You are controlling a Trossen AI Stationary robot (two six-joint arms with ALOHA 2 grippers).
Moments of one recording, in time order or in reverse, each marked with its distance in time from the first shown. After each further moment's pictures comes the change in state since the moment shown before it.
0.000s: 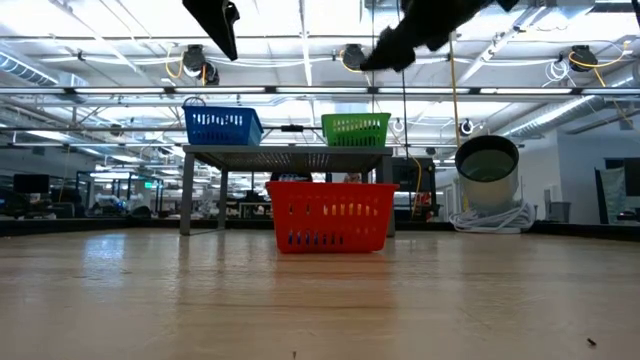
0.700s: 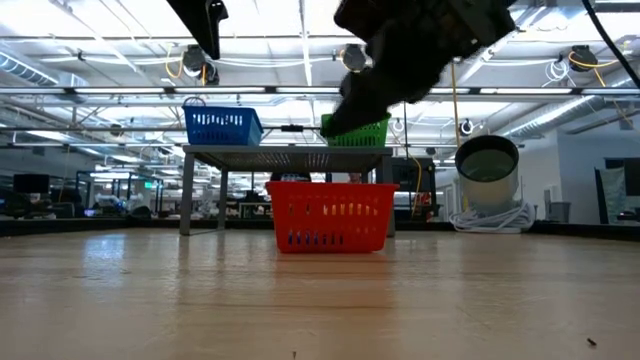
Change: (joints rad) left arm -0.066 0.000 0.000 -0.107 -0.027 -0.097; right arm 0.220 0.347 0.002 0.280 0.074 0.151
